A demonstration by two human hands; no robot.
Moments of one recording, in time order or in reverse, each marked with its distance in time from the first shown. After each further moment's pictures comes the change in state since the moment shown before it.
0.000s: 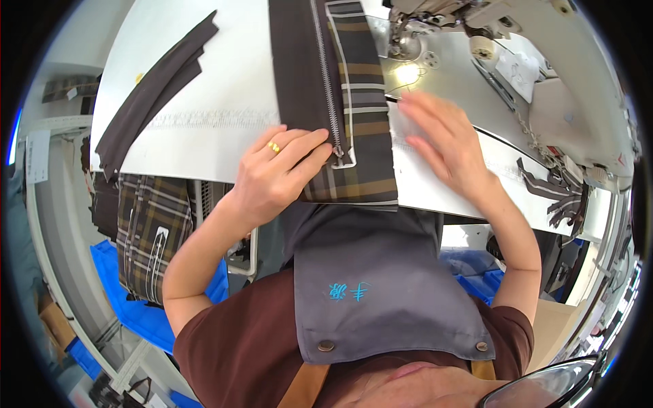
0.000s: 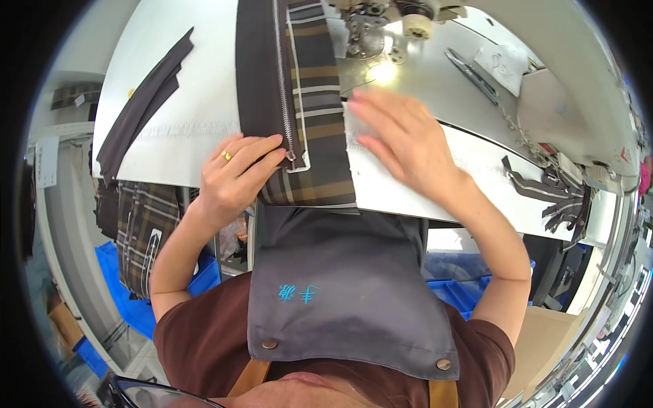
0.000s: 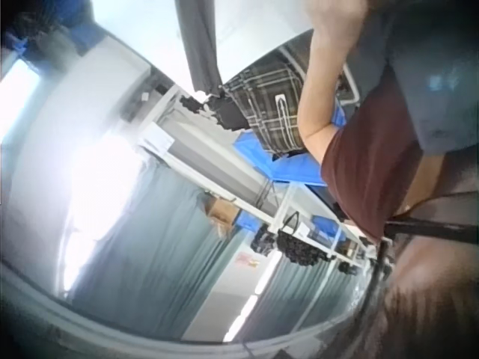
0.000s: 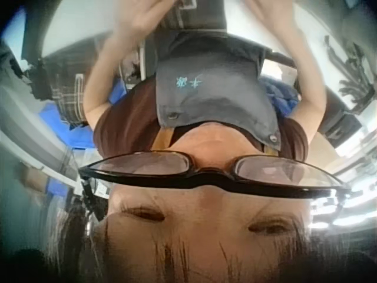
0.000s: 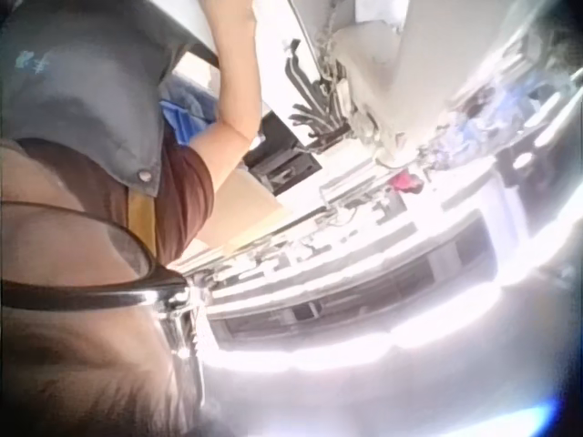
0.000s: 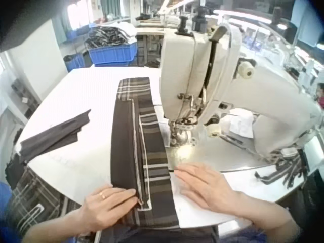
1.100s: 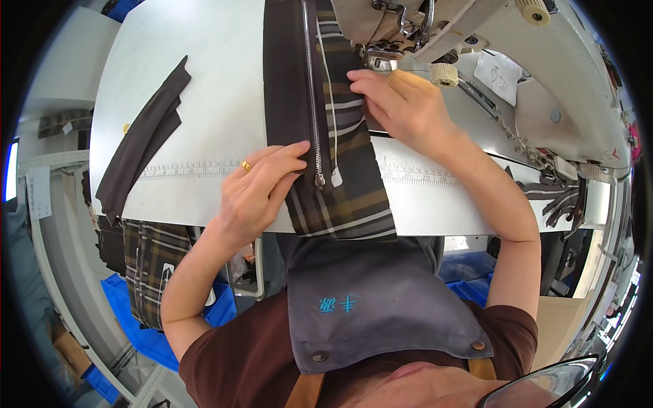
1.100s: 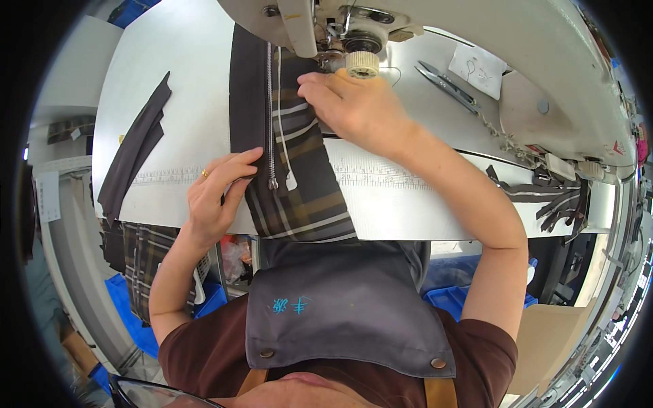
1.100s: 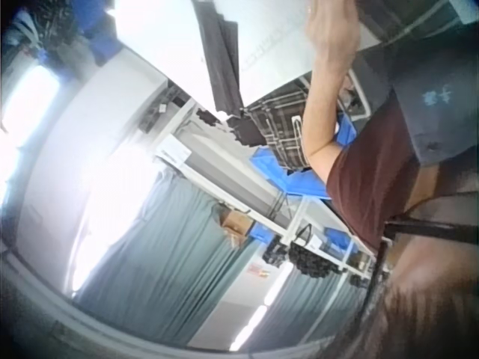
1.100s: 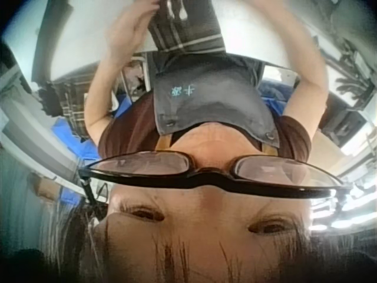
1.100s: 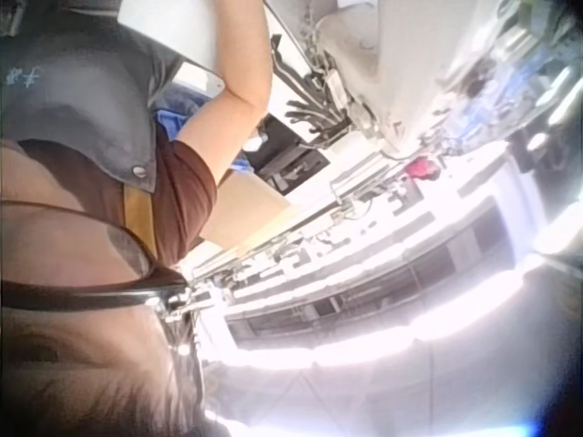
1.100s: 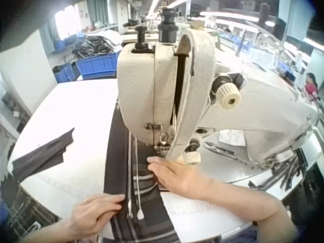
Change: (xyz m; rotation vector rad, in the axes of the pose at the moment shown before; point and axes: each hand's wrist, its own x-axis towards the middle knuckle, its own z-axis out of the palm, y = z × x) left_hand 0.026 -0.014 0.000 -0.313 -0.031 -0.251; right_hand 0.056 0.044 0.023 -0.186 0.249 -0.107
